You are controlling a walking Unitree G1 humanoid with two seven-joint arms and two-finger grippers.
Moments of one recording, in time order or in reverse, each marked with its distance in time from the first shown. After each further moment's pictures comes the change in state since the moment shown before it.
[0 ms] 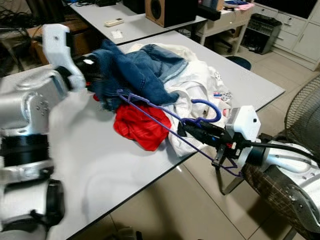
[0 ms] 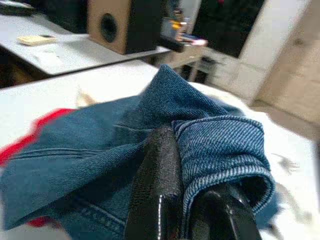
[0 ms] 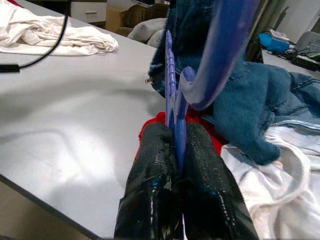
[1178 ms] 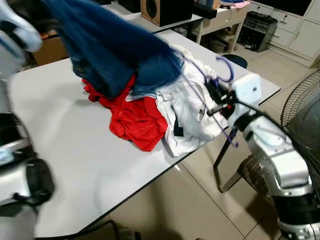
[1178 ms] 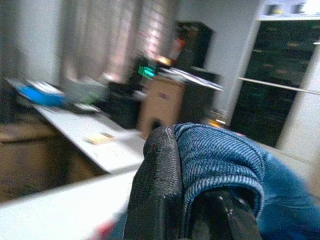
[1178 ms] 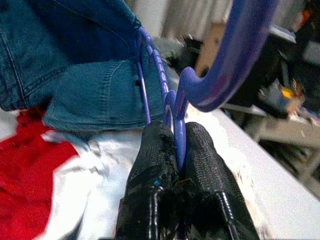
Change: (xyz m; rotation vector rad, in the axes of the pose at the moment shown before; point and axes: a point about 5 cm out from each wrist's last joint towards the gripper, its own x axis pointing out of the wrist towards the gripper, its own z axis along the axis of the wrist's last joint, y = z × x) left arm -0.047 0.040 0.094 0.082 -0.419 0.284; right arm 0.027 -0.063 -0.003 -0.059 -0.055 -0.545
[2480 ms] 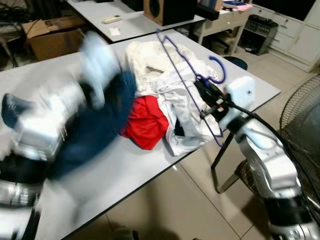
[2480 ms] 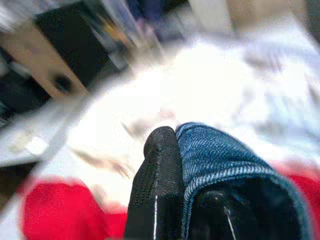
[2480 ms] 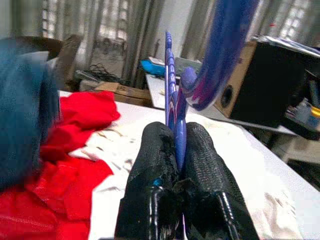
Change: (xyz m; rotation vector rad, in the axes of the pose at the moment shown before) left arm -0.042 -0.079 -0.142 0.658 0.404 -0.669; right arm -0.004 0.015 -0.007 0.076 -0.075 0.041
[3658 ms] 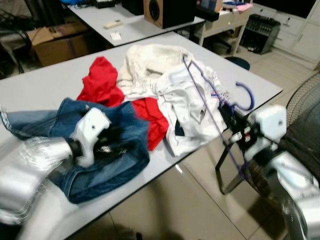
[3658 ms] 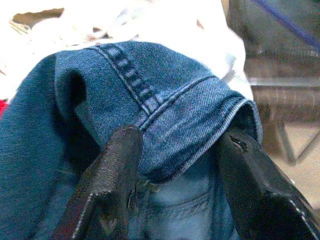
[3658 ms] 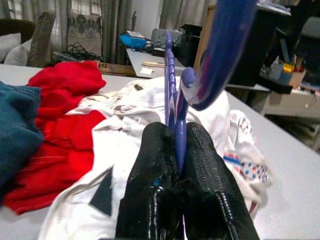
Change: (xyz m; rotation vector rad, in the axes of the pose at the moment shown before) left arm -0.053 -0.070 -0.043 -0.424 0.016 -0.178; right arm -0.071 0.007 -0.003 0.045 0.137 -0.092
